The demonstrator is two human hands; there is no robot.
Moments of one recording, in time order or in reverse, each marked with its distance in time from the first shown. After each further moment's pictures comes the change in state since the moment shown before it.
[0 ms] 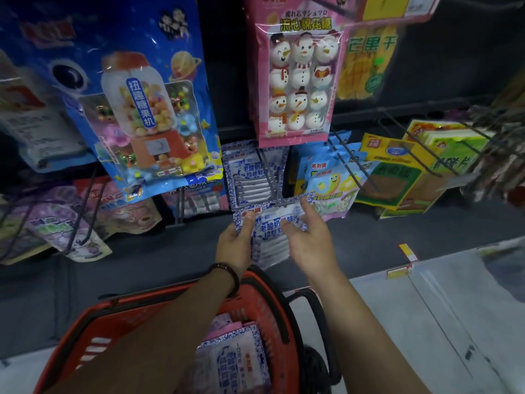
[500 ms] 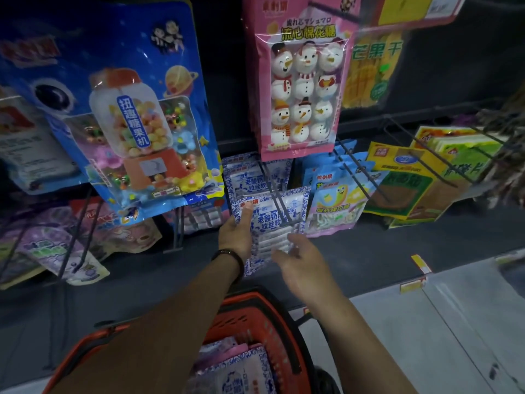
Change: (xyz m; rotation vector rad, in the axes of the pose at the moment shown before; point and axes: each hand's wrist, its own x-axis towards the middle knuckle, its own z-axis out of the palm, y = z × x) left_hand 0.062 0.021 0.009 -0.080 0.036 -0.088; right_hand 0.002 0.000 0.018 -0.172 -0.155 0.056
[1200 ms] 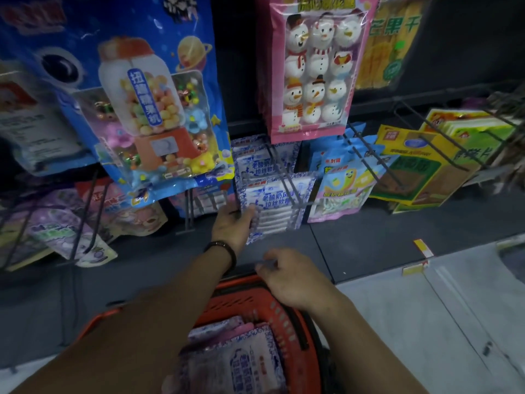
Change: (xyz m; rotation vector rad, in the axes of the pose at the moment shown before) left_hand -0.003 -0.010 -0.036 0.269 -0.008 0.067; right_hand -0.020 0.008 0.028 -0.488 -0.312 -0.026
